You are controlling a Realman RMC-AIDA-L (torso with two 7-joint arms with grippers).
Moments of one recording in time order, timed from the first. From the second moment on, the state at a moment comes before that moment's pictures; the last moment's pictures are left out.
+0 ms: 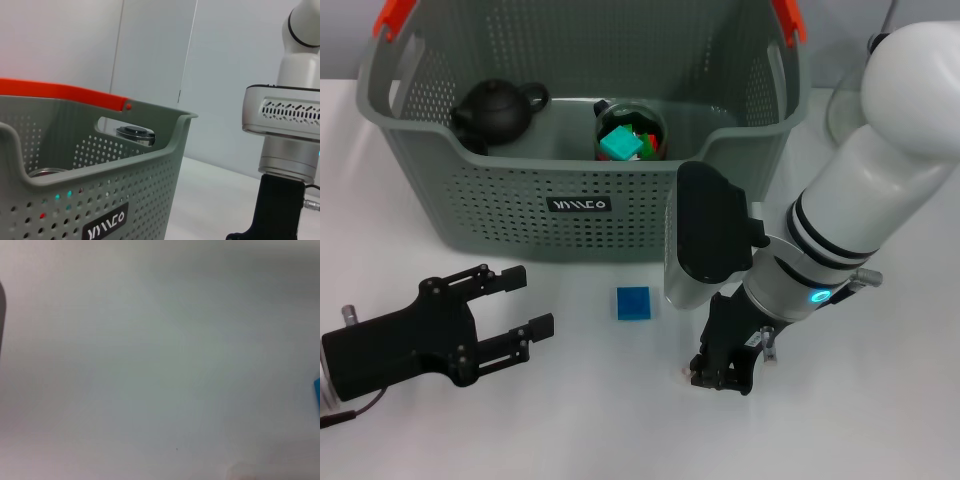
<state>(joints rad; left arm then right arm) -0.38 -2.14 0.18 0.59 2.25 1.79 -0.99 0.94 2.10 -1.81 -0.81 -2.28 -1.29 2.11</state>
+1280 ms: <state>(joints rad) -0.40 -2.13 0.16 0.60 2.25 1.79 -0.99 0.63 2.08 -0.77 -1.12 -1.85 -1.95 1.69</state>
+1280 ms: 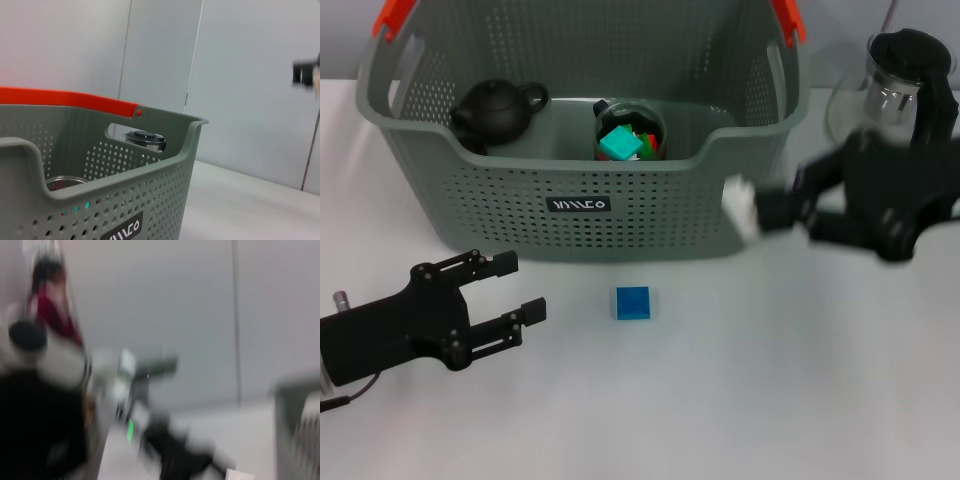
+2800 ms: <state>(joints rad) -0.40 -2.15 0.16 0.57 2.24 1.78 -0.99 1.22 2.11 -1.48 -0.81 -2.62 -0.98 2.57</state>
